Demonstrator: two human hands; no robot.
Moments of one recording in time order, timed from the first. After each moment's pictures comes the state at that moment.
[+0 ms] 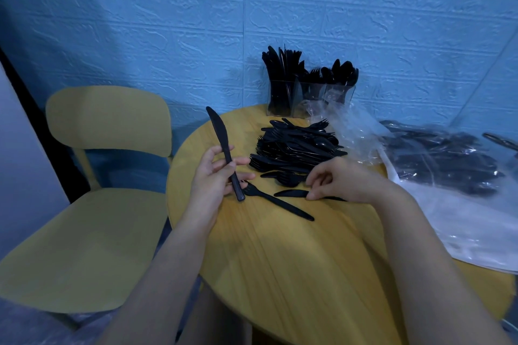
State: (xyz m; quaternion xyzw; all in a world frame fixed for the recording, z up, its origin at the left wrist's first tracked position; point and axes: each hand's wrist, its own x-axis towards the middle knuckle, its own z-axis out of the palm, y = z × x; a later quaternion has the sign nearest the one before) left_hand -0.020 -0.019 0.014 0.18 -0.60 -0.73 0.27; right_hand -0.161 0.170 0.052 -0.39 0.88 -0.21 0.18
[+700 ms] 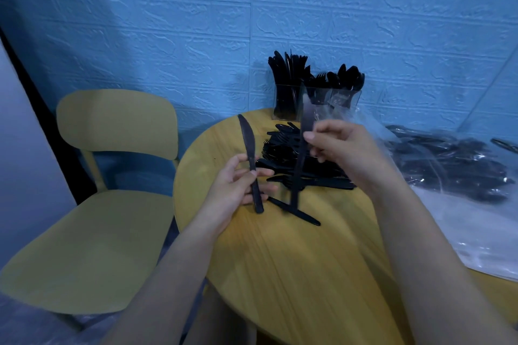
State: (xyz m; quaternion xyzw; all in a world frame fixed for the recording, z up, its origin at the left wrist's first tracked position) left_hand -0.020 -0.010 0.017 0.13 -0.62 -0.75 0.18; right_hand -0.137 0.148 0.088 -0.34 0.69 -0.62 0.16
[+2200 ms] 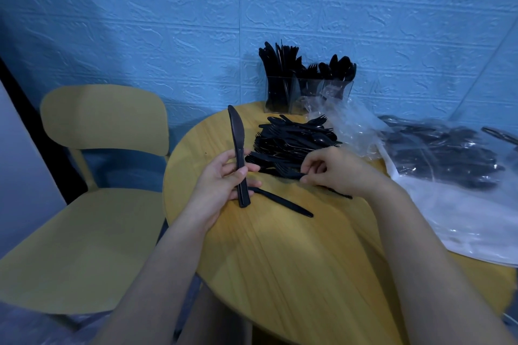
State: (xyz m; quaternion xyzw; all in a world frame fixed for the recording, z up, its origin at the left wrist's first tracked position) left_hand -0.018 -0.015 0.012 0.14 -0.64 -0.73 0.18; right_hand -0.157 0.161 0.053 -0.41 0.88 -0.22 0.12
